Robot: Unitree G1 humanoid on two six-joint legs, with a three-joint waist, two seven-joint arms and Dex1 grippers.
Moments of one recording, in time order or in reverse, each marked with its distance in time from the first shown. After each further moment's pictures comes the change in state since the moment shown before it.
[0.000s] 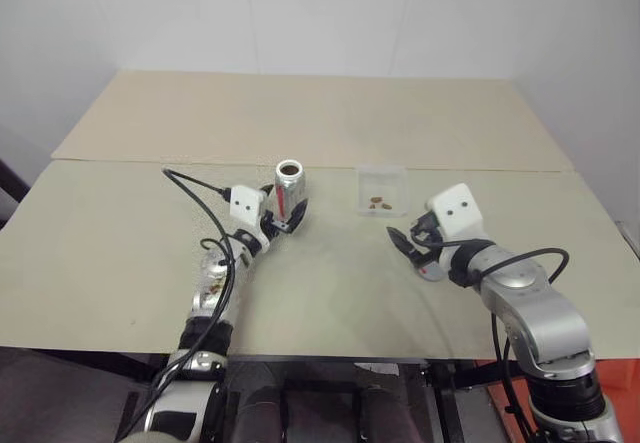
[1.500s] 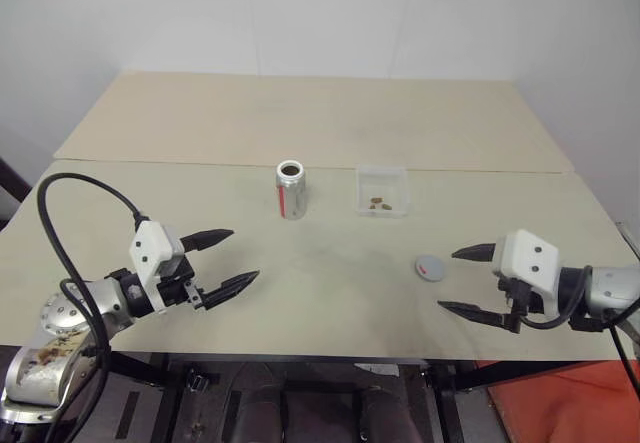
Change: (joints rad) left arm 0.512 0.615 0.194 -0.801 -0.414 0.421 -0.421; right arm 0.337 -0.527 -0.326 -0.073 0.227 -0.338 0.726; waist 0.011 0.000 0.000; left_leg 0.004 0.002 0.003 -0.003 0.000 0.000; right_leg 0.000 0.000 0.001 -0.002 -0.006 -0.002
